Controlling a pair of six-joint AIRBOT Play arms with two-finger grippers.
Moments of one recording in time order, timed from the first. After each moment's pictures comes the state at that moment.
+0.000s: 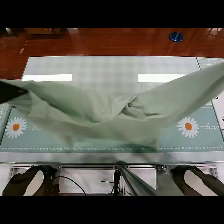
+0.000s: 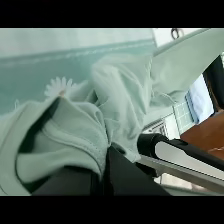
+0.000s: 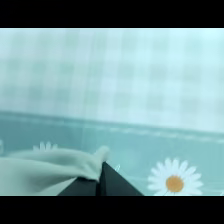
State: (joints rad) left arm 0.20 -0.75 1.42 0.66 -1.75 -1.68; right arm -0.30 -1.09 1.83 -1.18 1.81 1.43
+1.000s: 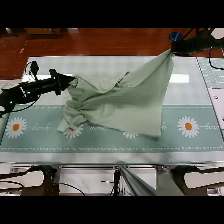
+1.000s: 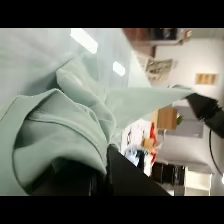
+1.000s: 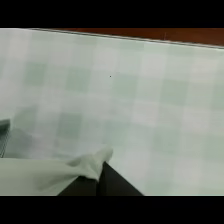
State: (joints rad) left arm 0.19 -1.47 0.88 0.00 -1.07 -0.92; right arm -0.03 -1.62 1.77 -1.35 1.04 1.41
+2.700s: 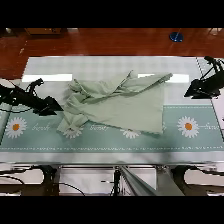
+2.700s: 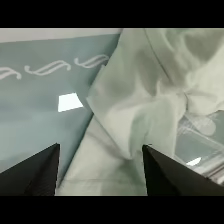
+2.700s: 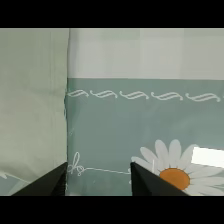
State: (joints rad) left arm 0.31 -1.52 1.02 1.00 -1.37 -1.14; right arm -0.34 -1.48 1.40 -1.27 1.56 1.34
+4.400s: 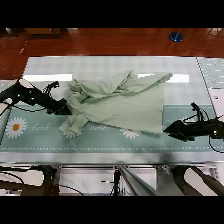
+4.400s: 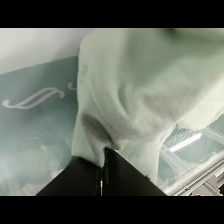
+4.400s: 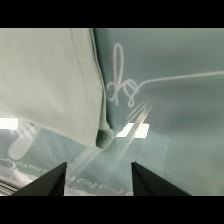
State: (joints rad) left arm 0.16 -1.61 1.02 0.95 -1.32 -1.16; right arm -0.46 -1.05 0.47 -0.95 1.29 1.20
